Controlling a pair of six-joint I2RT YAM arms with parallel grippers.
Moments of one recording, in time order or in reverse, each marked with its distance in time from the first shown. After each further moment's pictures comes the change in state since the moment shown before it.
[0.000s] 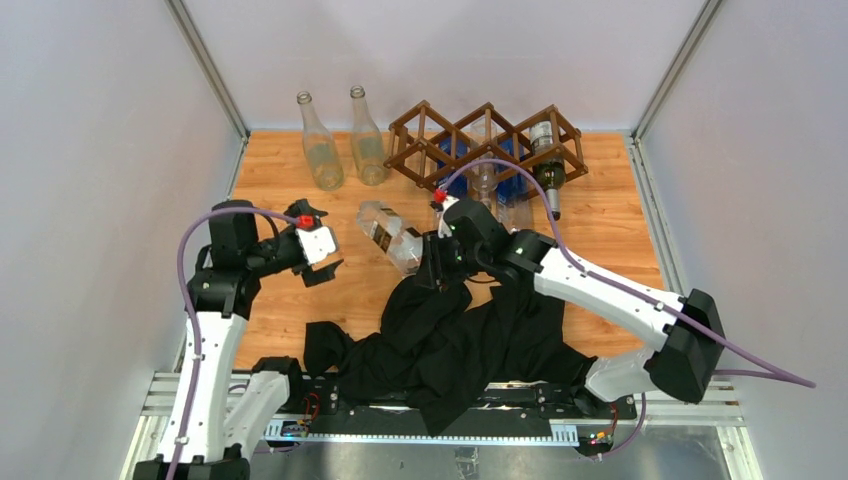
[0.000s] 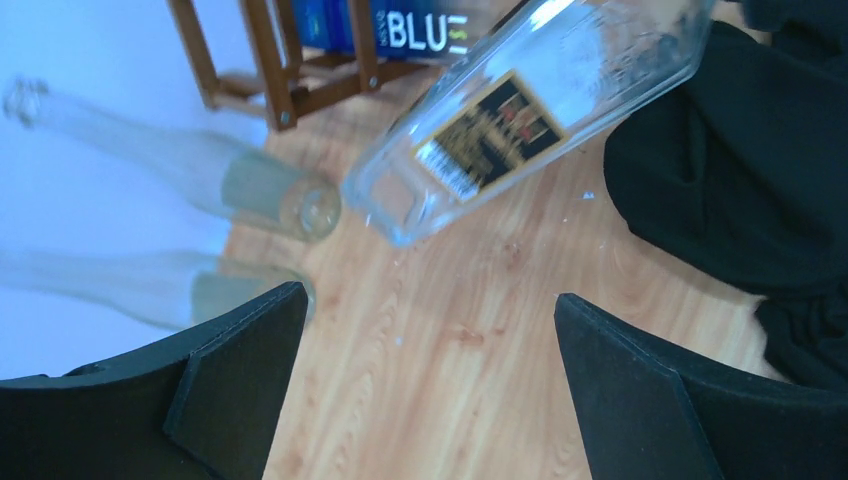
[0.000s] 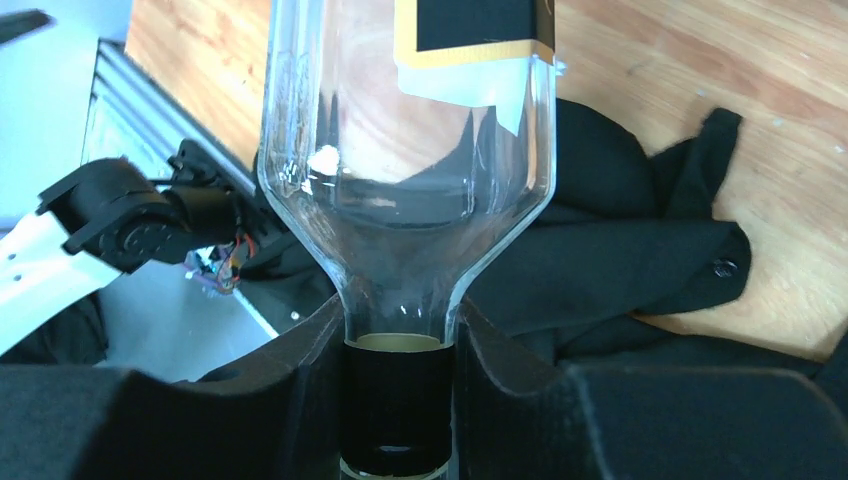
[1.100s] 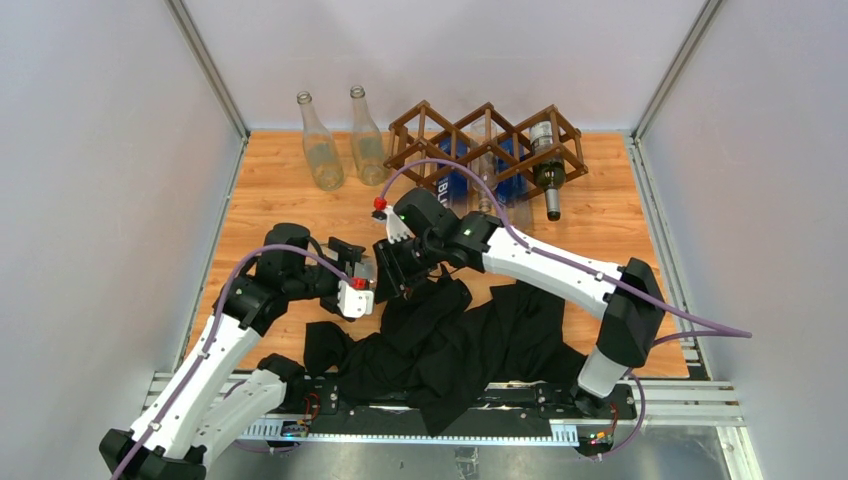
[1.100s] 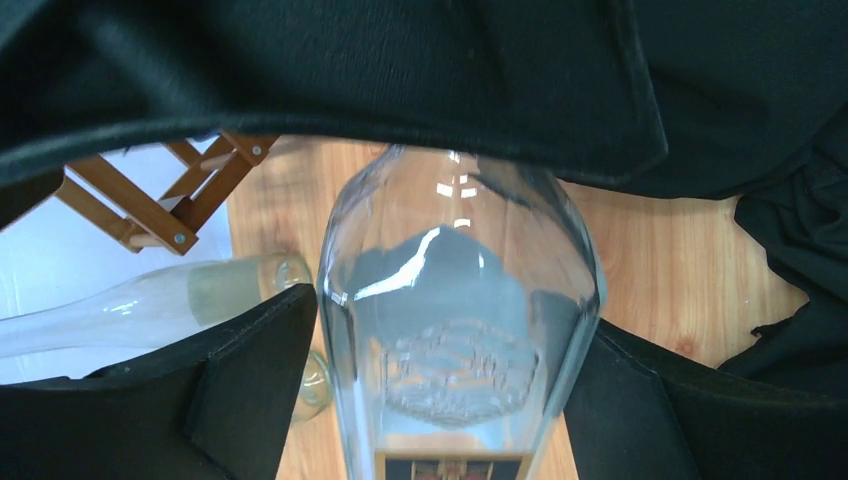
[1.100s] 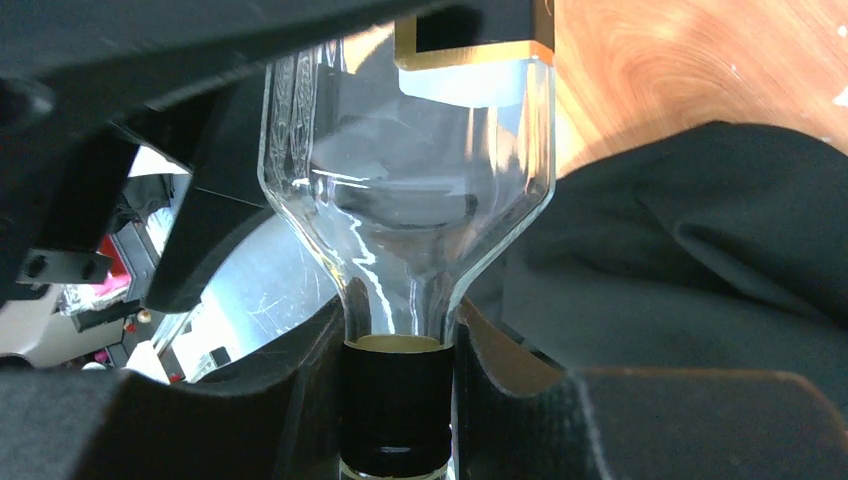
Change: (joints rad) left arm -0.433 -0.045 -0.170 -0.011 -0.285 0.366; right arm 0.068 0.308 0.335 -0.129 -0.343 -0.111
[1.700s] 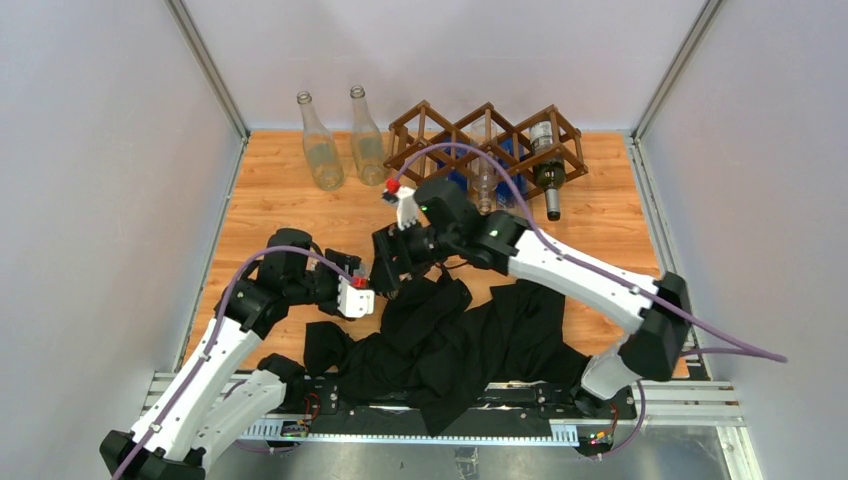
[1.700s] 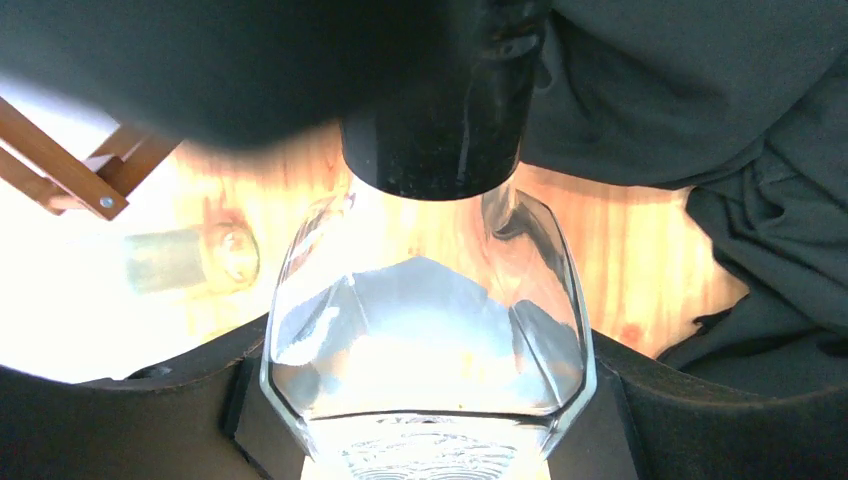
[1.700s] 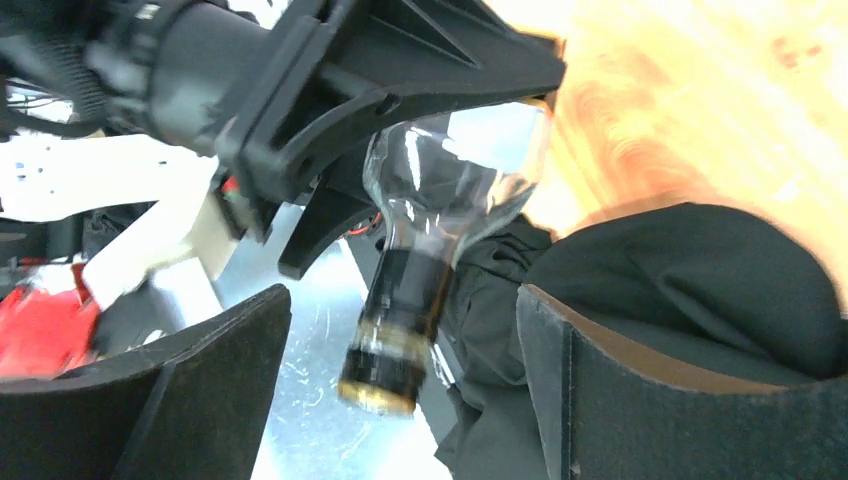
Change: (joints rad) left arm -0.004 -0.018 -0.030 -0.025 -0.041 -0.053; right arm -0.001 -0.074 -0.005 0.100 0.016 -0.021
